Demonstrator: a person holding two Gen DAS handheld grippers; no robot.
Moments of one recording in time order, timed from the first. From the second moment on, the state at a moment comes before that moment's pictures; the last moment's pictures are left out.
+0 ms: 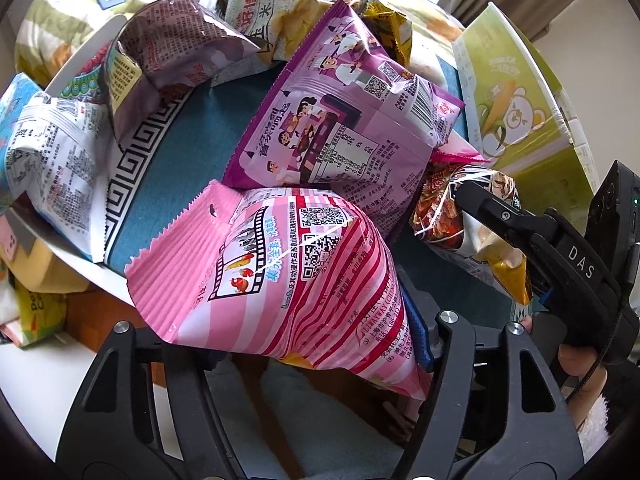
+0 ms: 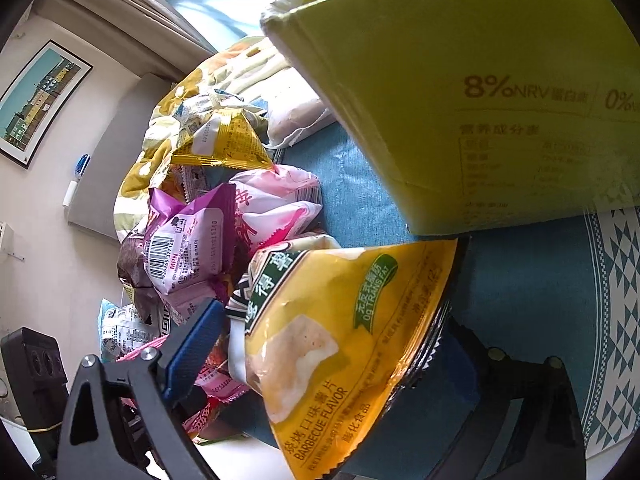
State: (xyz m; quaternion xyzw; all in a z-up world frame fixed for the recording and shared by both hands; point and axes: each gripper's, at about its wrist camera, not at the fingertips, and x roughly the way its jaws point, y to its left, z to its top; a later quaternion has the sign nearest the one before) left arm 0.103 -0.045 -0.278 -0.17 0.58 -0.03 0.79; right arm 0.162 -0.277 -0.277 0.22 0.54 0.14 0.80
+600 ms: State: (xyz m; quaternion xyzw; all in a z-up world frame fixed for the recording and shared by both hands) left arm 0.085 -0.071 -0.241 -0.15 0.57 -0.05 0.81; right arm 0.136 -0.293 -0.256 0.22 0.53 0.13 0.81
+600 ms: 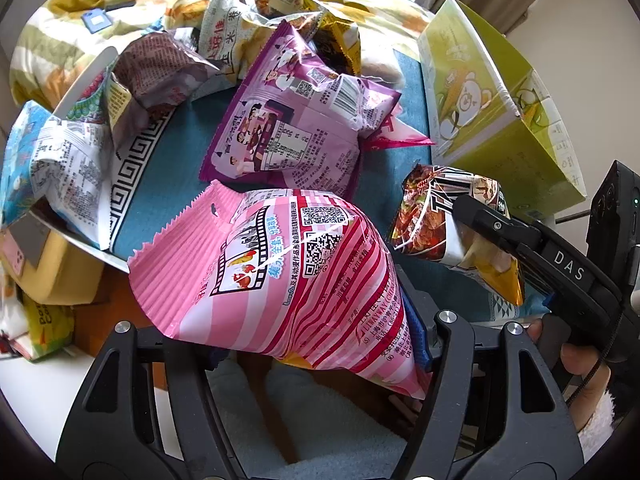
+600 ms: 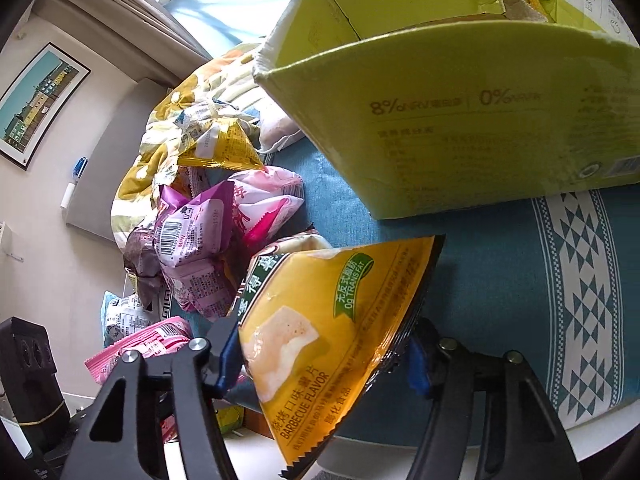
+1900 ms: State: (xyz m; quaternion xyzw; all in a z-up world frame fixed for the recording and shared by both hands) left arm 0.380 -0.299 -0.132 0.02 0.49 -0.21 0.84; right arm 0.255 -0.441 -0.082 0.07 0.42 -0.01 0.90
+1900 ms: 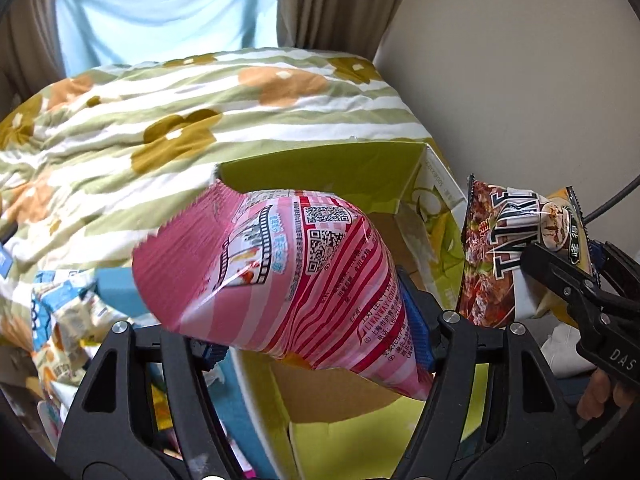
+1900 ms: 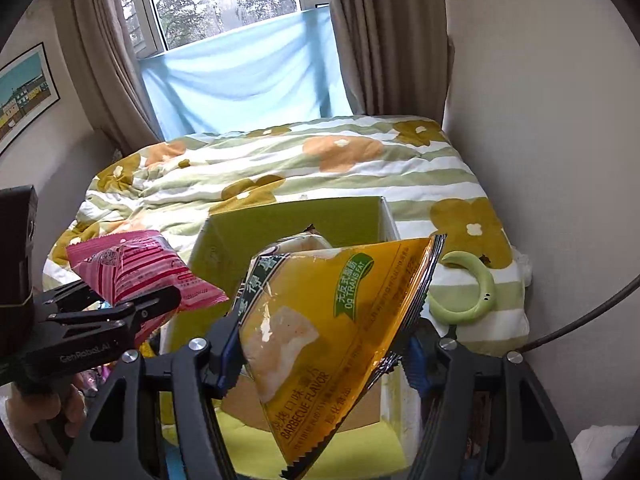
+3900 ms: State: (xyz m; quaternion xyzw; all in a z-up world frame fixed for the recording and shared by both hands) left arm 0.180 -0.158 -0.047 0.00 0.39 -0.10 0.91; right arm 0.188 -0.403 -0.039 0.04 0.38 0.02 0.92
